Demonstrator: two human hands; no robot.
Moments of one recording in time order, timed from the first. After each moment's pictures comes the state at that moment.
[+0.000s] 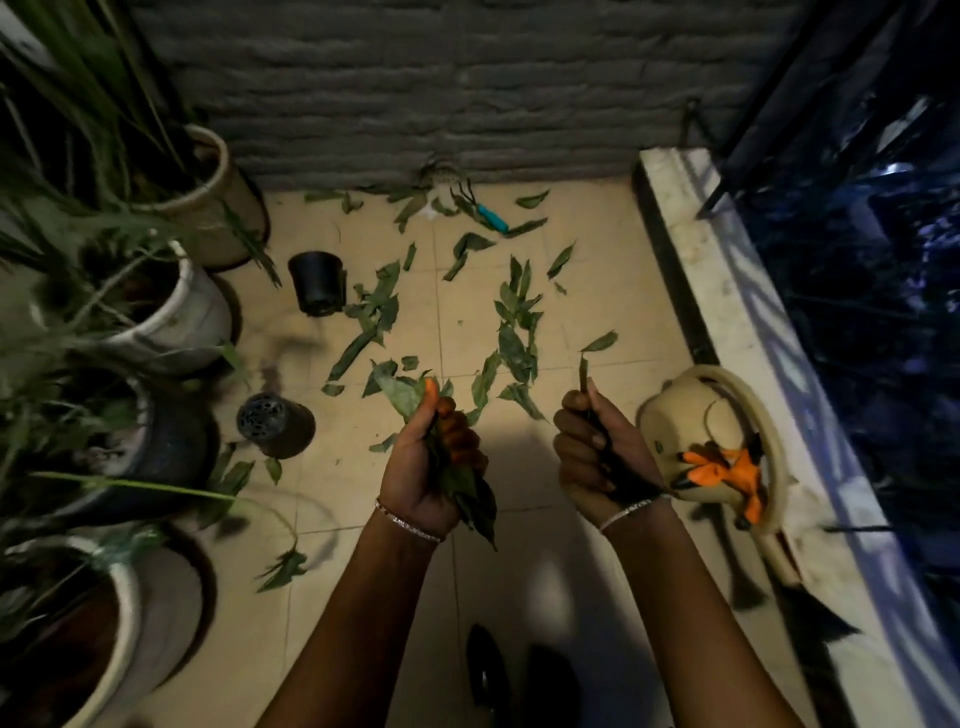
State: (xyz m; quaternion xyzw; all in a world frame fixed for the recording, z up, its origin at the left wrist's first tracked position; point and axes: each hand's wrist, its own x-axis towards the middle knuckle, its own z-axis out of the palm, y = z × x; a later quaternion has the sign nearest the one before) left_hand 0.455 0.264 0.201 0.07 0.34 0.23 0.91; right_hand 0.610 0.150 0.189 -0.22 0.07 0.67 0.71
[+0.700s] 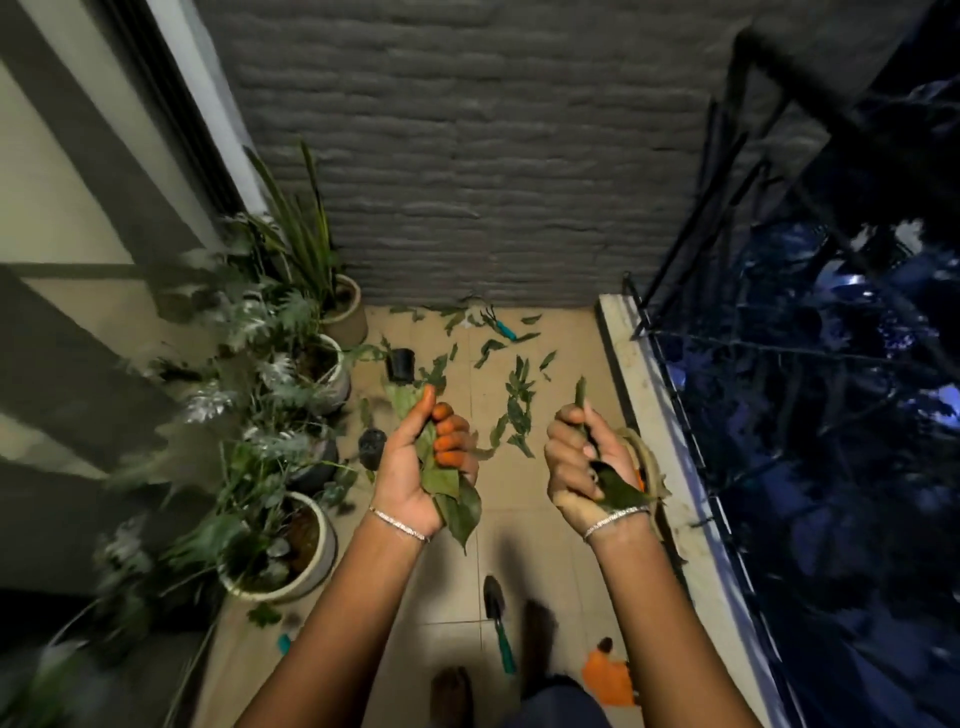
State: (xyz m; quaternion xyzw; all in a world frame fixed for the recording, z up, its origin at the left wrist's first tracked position) left_hand 0.246 0.147 0.684 0.02 0.15 0.20 0.97; right_hand 0.403 0.027 0.677 -0.08 0.06 0.70 0.71
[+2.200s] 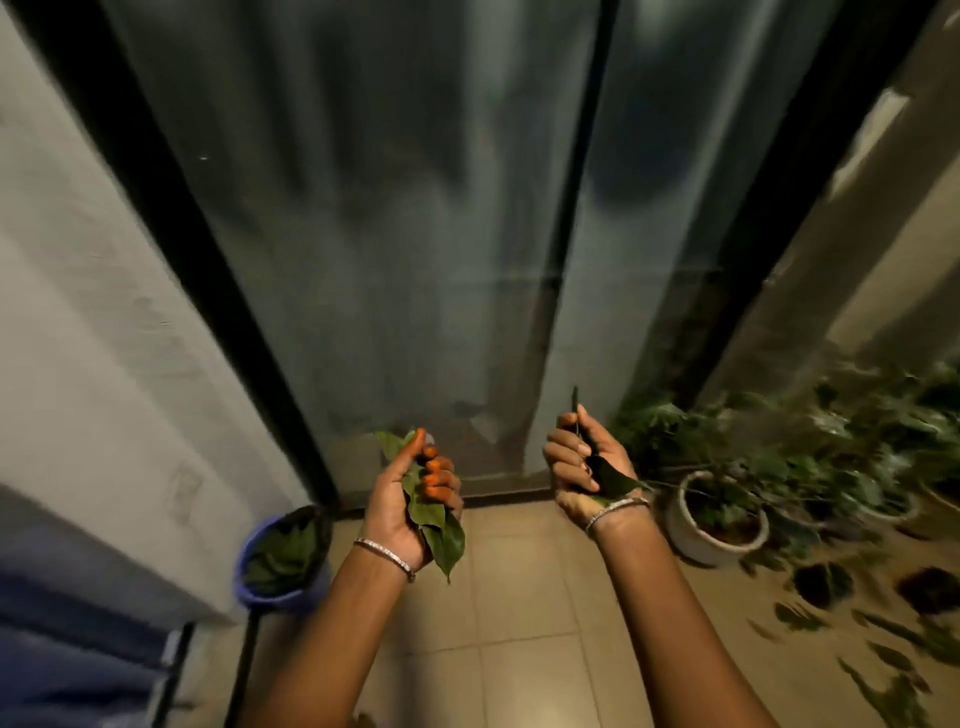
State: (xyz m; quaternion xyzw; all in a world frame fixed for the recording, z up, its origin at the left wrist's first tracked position) left_hand -0.257 -0.468 0.741 -0.13 0.20 0.81 0.53; right_hand -0.143 -0.277 0.741 -0.11 -0.07 0.99 0.06
